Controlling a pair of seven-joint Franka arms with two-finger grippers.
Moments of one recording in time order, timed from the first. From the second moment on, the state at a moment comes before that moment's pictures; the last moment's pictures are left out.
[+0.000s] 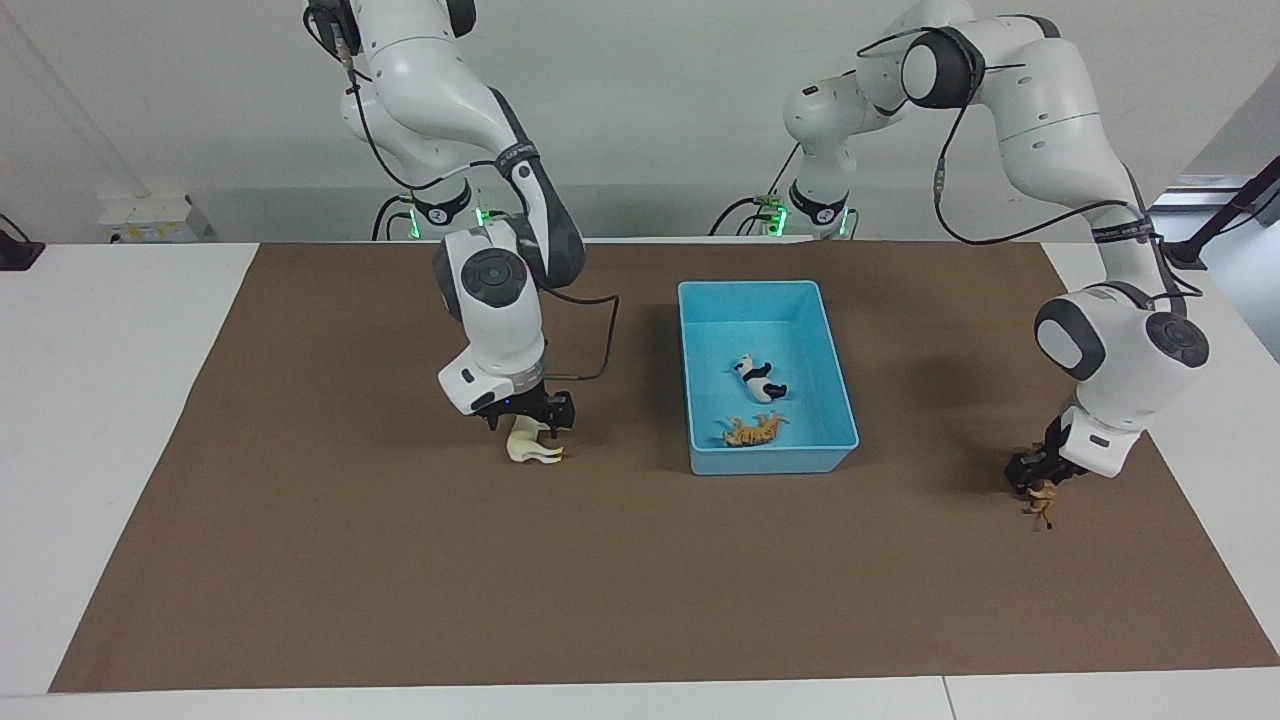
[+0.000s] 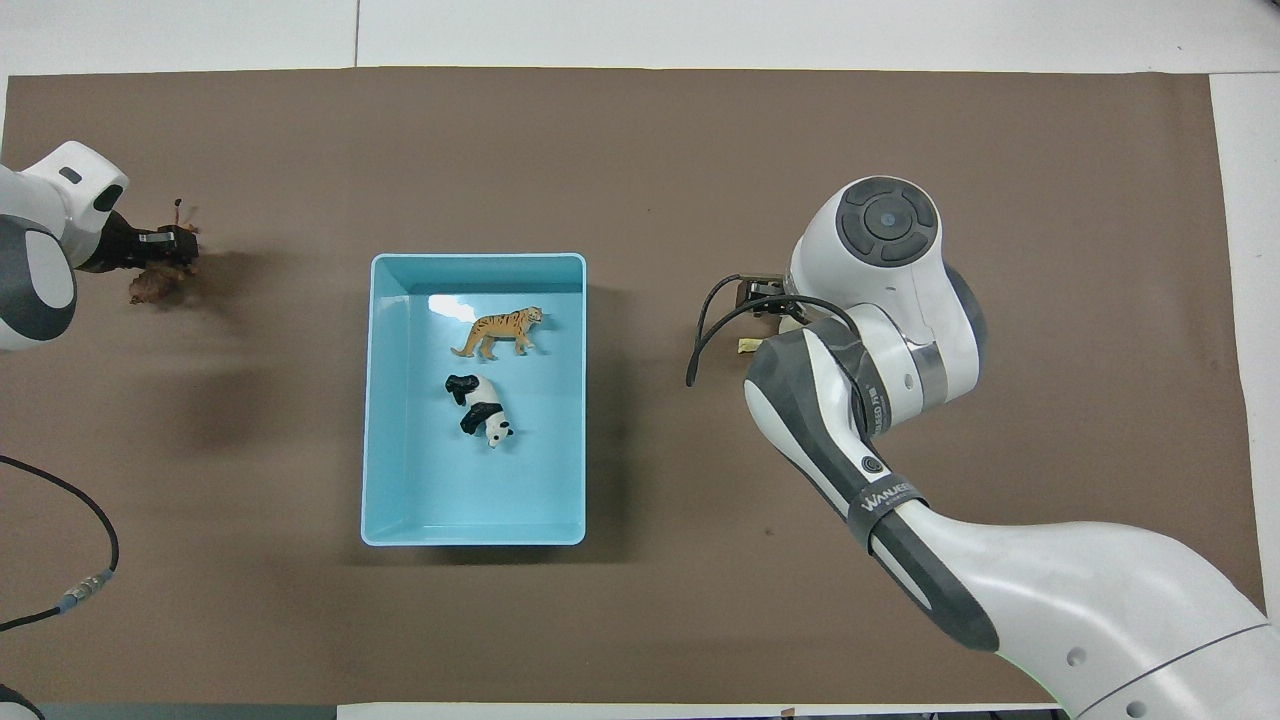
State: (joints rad) left arm 0.23 0.58 -0.03 -1.63 0.00 2.30 0.12; right arm 0.40 0.38 -0.05 -1.82 -0.03 2.19 0.52
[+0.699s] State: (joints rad) left arm 0.06 0.40 -0.05 -1.53 -0.04 1.84 -0.37; right arm 0.38 0.38 -0.05 -1.90 -0.05 2.26 0.44
